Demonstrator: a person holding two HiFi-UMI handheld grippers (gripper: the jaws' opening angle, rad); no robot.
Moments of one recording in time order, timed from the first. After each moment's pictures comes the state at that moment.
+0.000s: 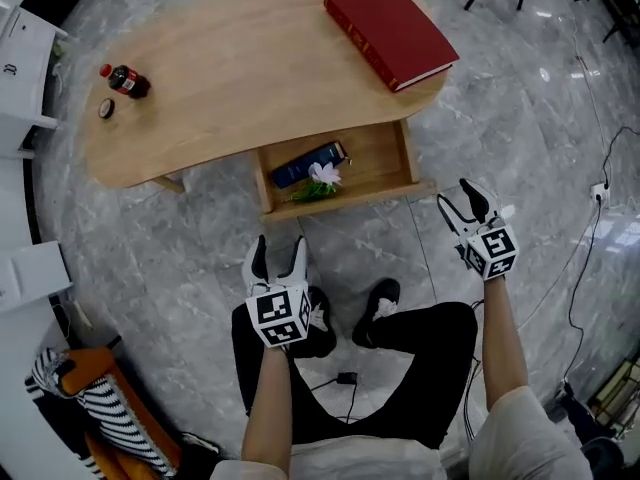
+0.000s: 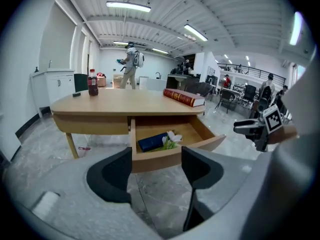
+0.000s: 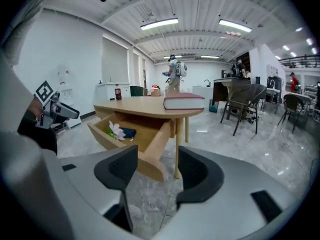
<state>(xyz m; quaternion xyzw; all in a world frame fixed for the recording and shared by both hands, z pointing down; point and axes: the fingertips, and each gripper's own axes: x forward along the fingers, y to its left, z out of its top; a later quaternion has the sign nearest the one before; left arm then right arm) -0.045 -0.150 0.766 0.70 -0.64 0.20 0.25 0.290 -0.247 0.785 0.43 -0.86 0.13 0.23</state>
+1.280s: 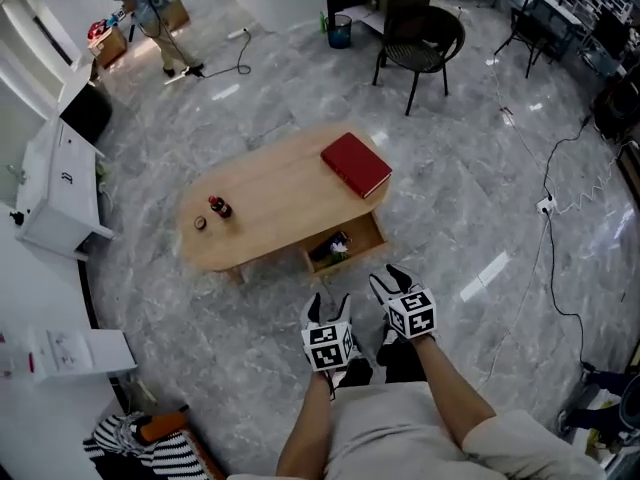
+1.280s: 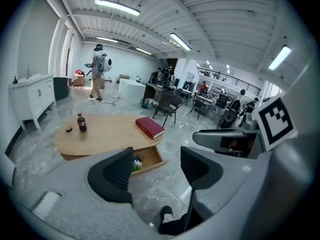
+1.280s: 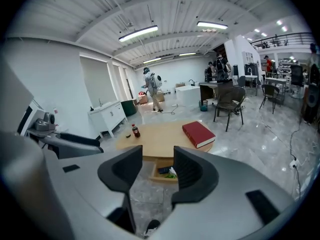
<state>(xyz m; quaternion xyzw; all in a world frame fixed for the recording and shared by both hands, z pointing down) -0.006 -0.047 0.376 0.77 -0.53 0.20 0.29 0.115 -0.081 0.381 0.50 -0.81 0.25 0.19</state>
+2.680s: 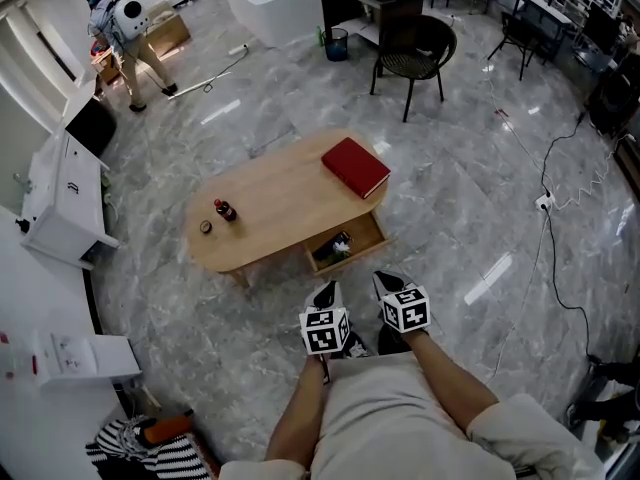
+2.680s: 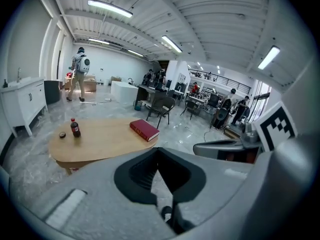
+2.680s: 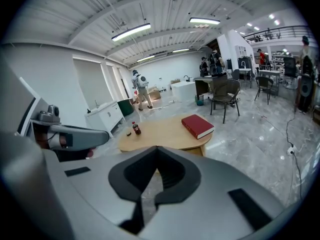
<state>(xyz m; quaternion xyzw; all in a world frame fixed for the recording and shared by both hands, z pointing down) -0.007 -0.039 0.366 0.81 -0.49 0.19 0.26 0.100 -0.042 0.392 0.52 -0.79 0.28 0.18</state>
